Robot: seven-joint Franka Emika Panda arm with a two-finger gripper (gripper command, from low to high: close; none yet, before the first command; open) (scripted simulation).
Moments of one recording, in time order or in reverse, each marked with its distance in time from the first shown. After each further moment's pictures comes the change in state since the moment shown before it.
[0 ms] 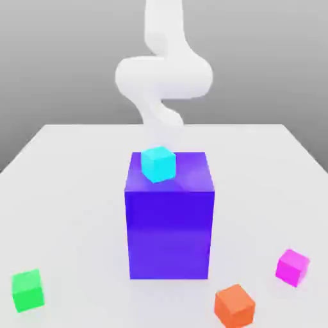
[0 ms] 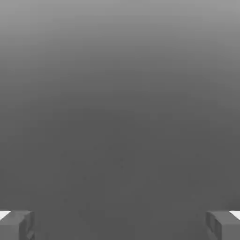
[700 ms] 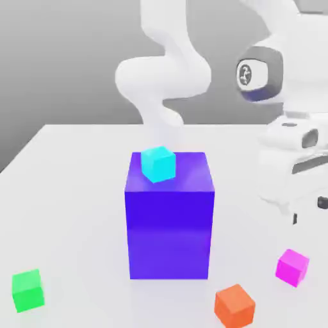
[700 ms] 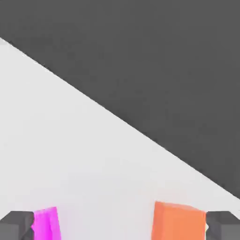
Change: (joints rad) arm 0.257 0.769 0.224 -0.180 -0.101 0.341 -0.072
